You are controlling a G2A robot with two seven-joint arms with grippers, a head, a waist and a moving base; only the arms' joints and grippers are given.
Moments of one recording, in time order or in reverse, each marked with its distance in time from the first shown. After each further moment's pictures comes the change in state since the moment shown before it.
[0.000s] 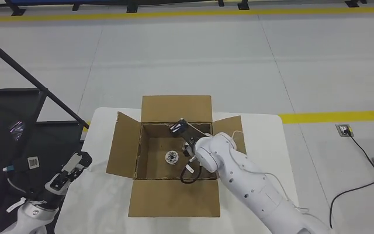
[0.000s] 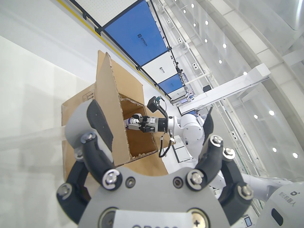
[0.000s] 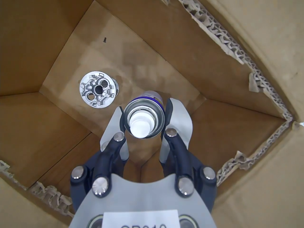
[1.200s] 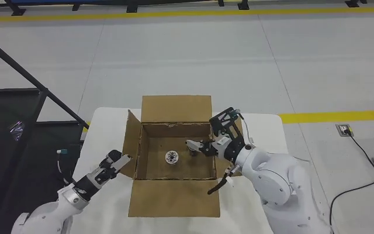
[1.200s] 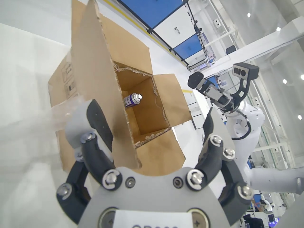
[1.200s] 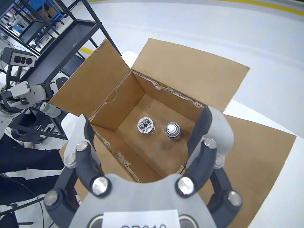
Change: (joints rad) left arm -0.111 0.012 0.220 -0.083 0.308 0.144 -0.064; right arm -0.470 0.103 0.513 -0.747 0.160 -0.167 -0.141
